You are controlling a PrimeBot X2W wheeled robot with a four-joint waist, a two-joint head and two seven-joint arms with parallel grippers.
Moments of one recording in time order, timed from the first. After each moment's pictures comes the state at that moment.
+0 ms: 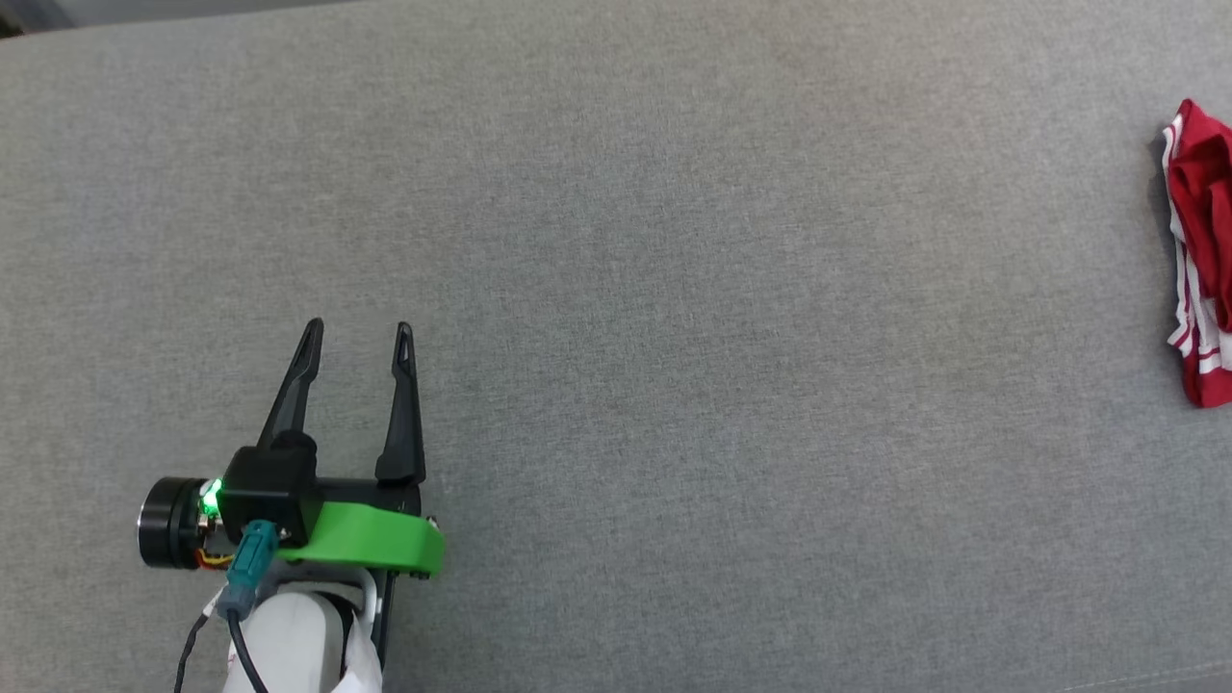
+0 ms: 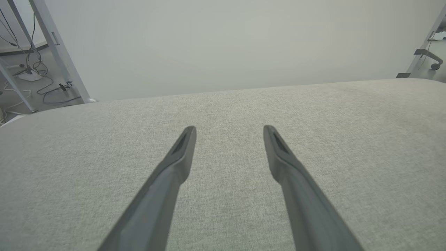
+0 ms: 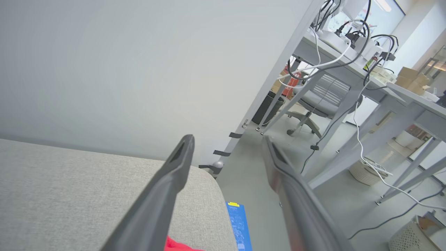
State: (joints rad) left arm -0.14 0.09 -0.05 0.01 -0.06 -0.03 -0.26; right arm -0.74 -0.66 -0.09 0.45 0.19 0.13 -0.09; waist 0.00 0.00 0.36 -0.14
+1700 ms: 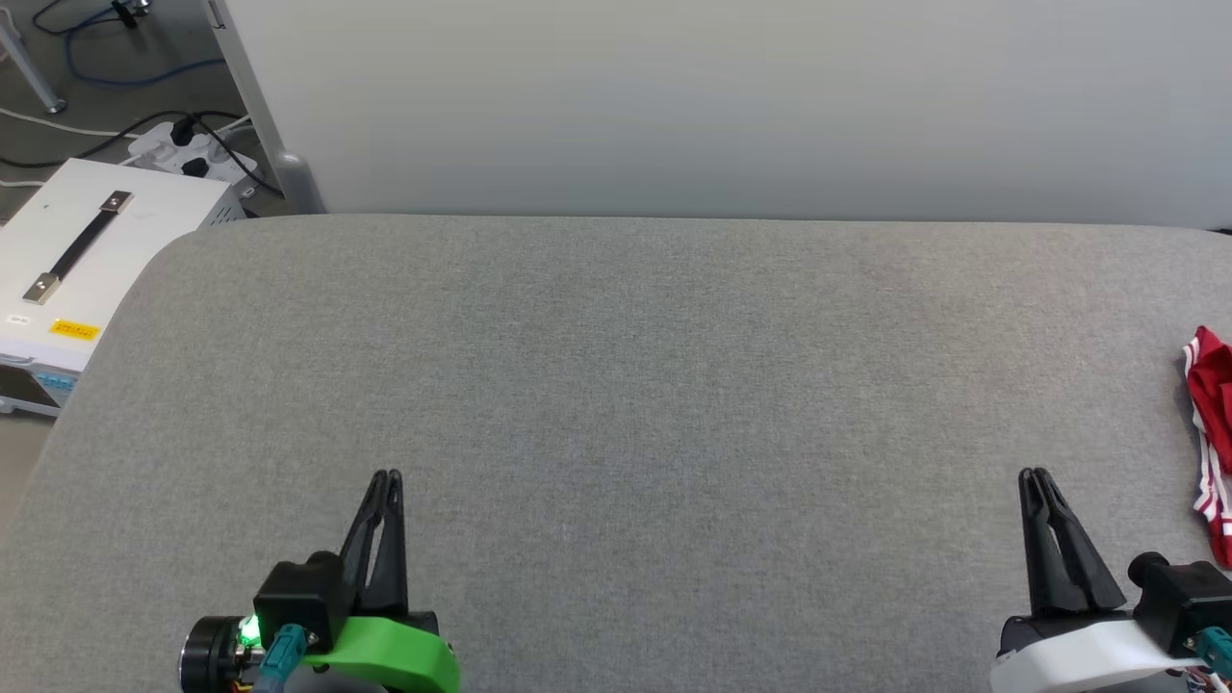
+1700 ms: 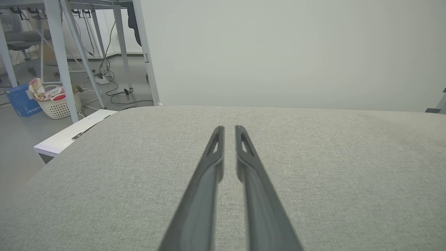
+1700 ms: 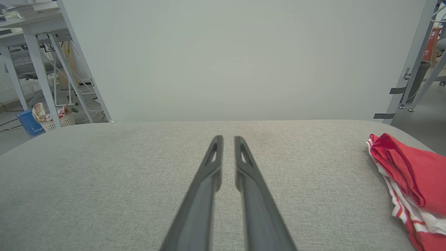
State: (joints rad) left arm 0.05 0.06 -0.05 0.09 -0.10 -0.05 -0.25; right arm 0.11 -0.07 -0.04 0.01 0.17 0.13 -0.25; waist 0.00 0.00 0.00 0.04
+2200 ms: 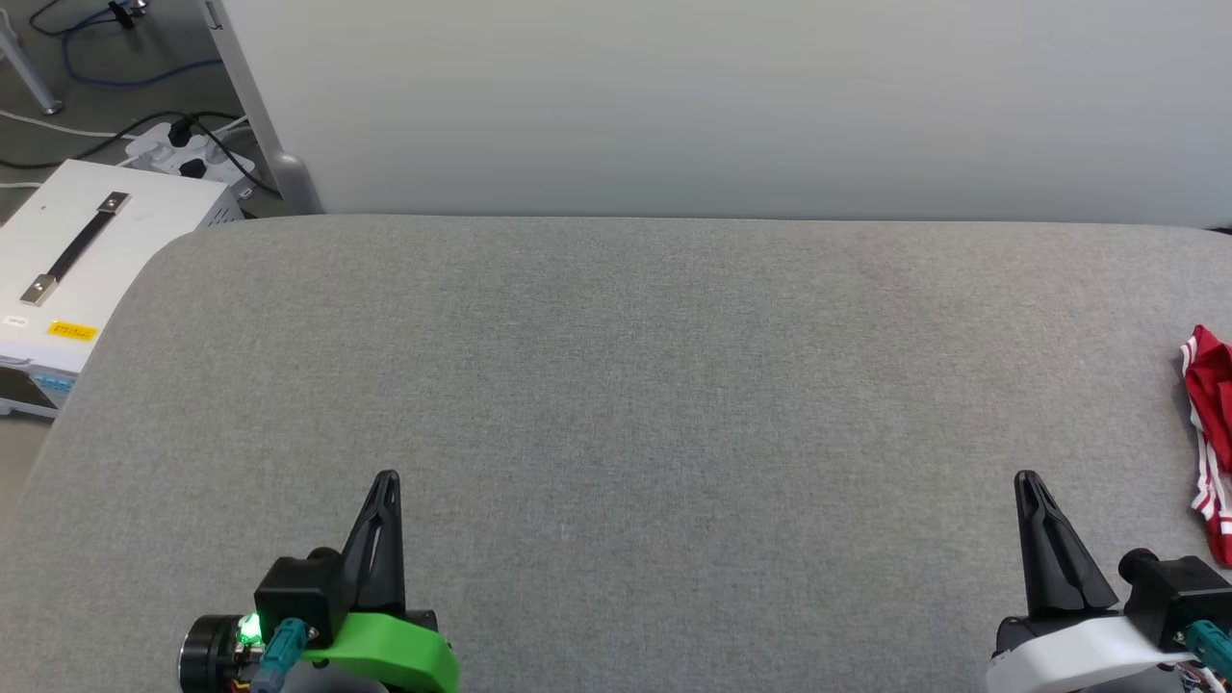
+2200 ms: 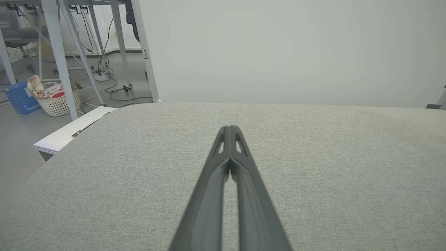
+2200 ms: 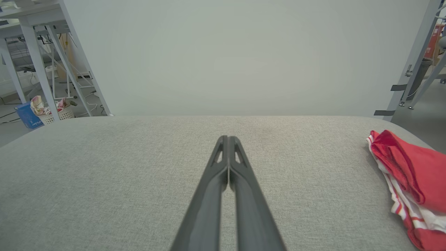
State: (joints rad) left arm 0.05 0.06 -0.05 0.09 -0.09 -0.05 -0.23; right arm 0.11 -0.07 -0.04 0.01 0.16 0.13 -0.22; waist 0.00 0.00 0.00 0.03
